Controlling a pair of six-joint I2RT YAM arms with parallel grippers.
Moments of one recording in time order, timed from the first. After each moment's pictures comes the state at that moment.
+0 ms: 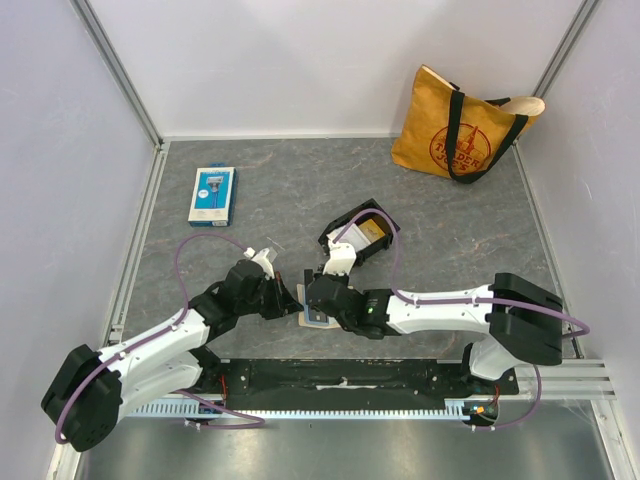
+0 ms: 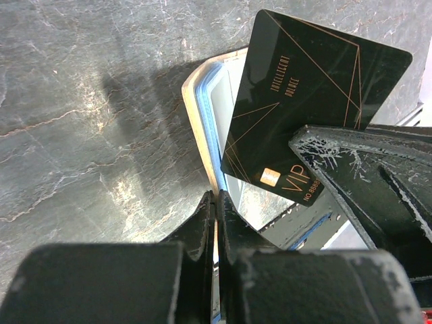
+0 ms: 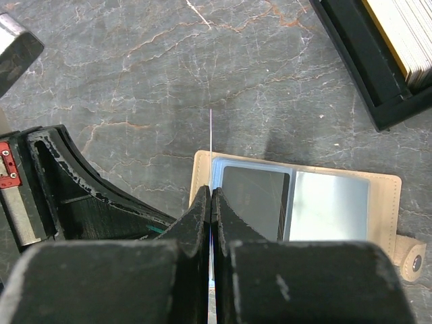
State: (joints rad) left arm -0.67 0.92 0.32 -0.09 0.24 -0.84; right arm 1.27 1.55 0.86 0.03 0.65 0.91
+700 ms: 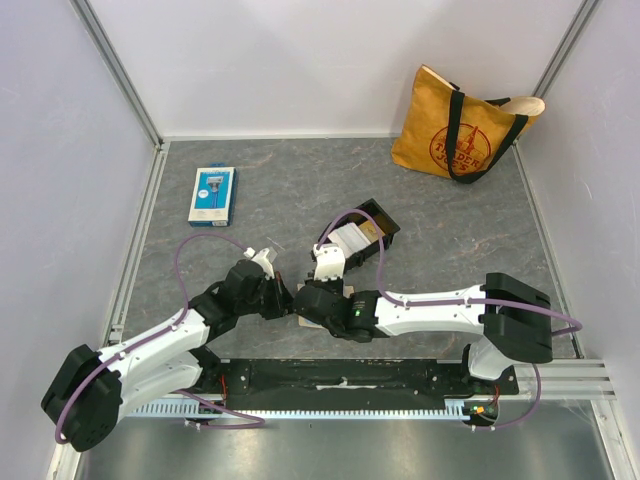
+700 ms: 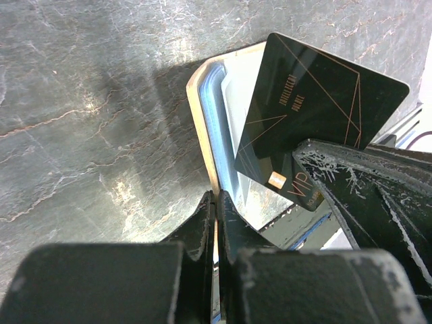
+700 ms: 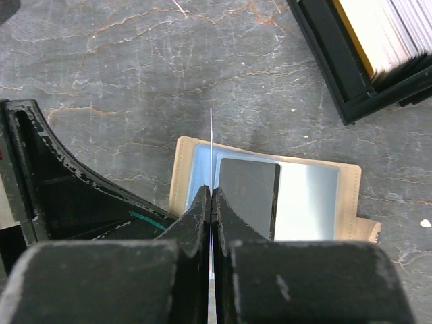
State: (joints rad) left arm -0.67 0.92 0.32 -0.09 0.24 -0.84; right arm 1.33 1.61 0.98 -0.19 0.76 0.87
